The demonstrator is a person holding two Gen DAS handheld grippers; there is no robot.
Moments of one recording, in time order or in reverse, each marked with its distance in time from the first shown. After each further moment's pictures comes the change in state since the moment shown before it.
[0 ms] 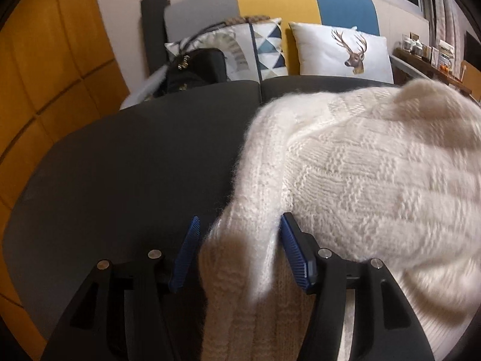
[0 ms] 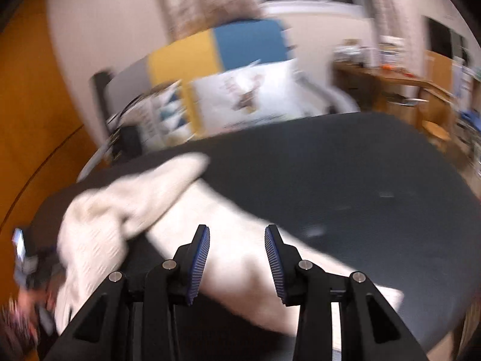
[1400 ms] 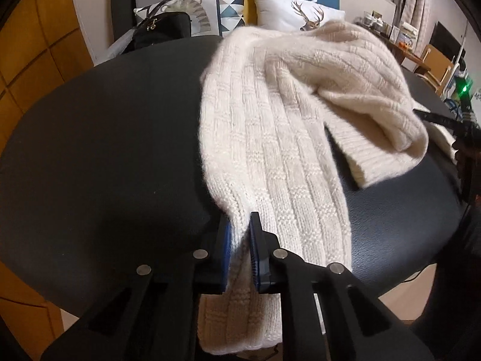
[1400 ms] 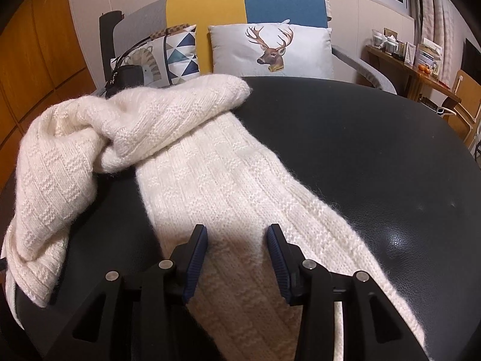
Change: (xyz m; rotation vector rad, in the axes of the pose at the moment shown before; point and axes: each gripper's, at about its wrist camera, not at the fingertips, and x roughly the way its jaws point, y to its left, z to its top) left arm -0.083 0.034 -0.097 0.025 0.172 -0.259; right arm 0.108 0.014 -0.015 -0.086 0.124 -0.076
